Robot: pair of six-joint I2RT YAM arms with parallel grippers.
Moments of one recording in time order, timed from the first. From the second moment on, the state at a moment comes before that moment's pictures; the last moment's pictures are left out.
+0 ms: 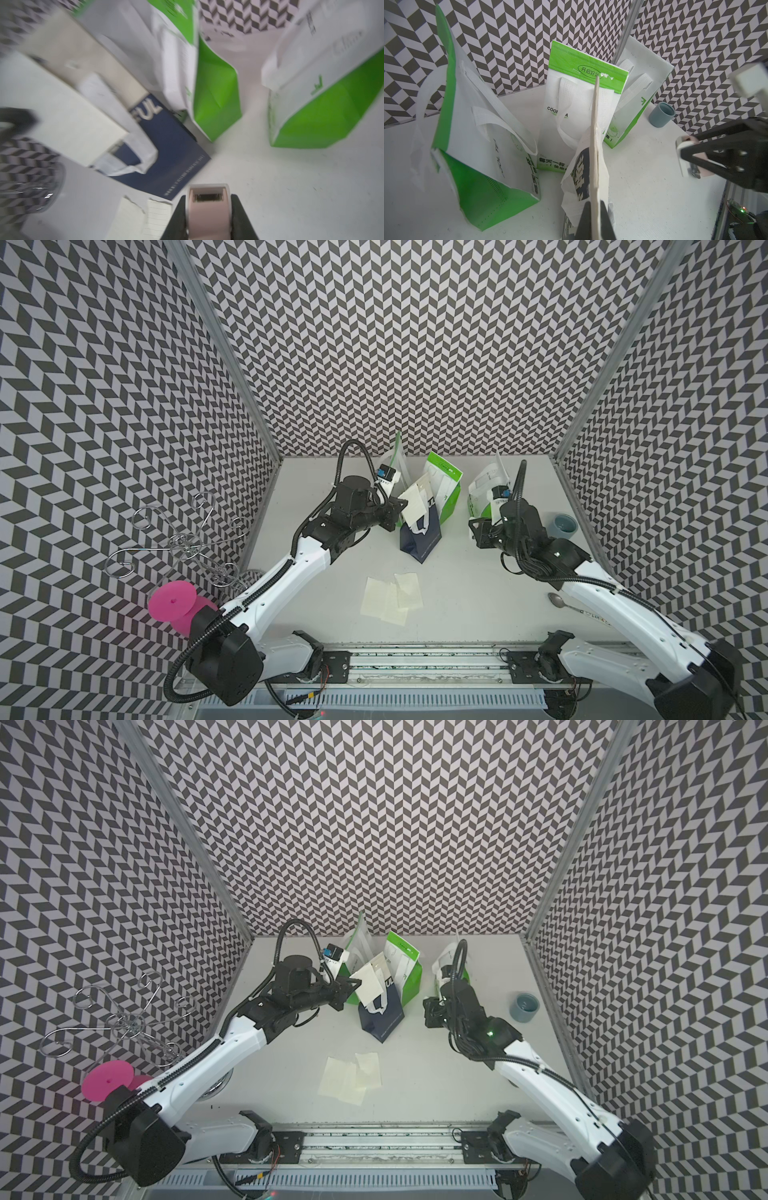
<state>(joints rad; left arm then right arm) -0.53 1.26 1.06 -0.23 0.32 -0.12 0.64 1.03 0.93 -0.42 0.09 0.46</state>
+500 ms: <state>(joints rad) -0.56 1.26 1.05 -0.23 0.31 -0.12 0.85 1.14 0.96 0.27 0.00 0.40</state>
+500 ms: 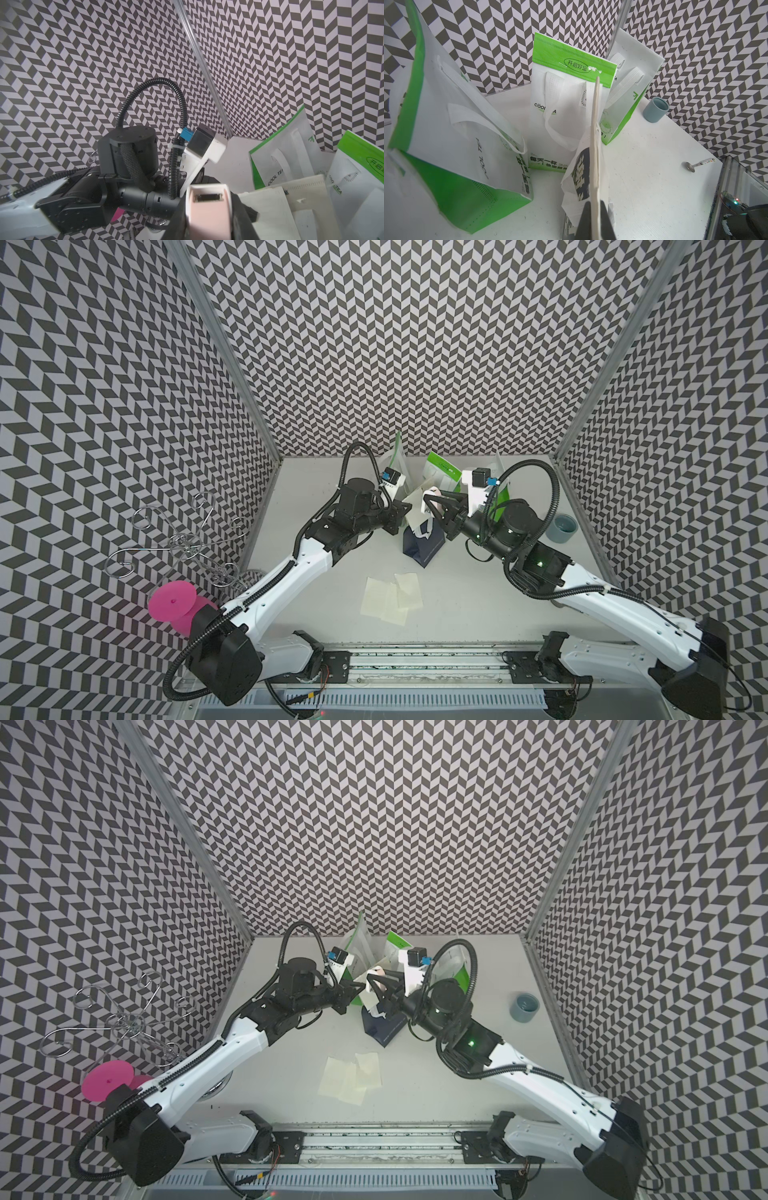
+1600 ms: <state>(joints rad) -0.63 1.21 1.03 -0.23 0.28 -0.10 0.85 1.35 0.96 0.50 0.12 0.40</state>
